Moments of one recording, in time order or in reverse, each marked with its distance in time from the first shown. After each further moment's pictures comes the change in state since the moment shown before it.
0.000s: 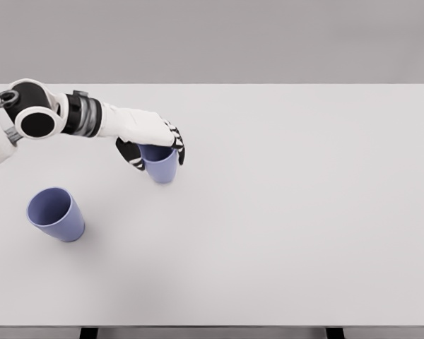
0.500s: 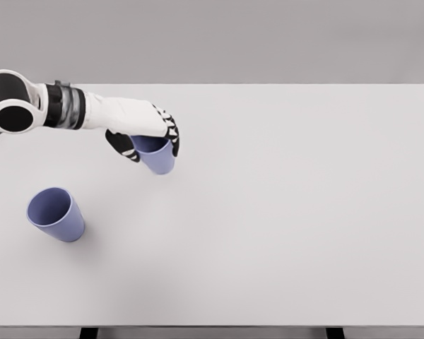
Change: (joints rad) left arm 0.003 0.068 0.068 -0.076 0.018 -0.010 -0.001; right arm 0.000 0.000 0.000 0.000 0.000 0.000 0.000
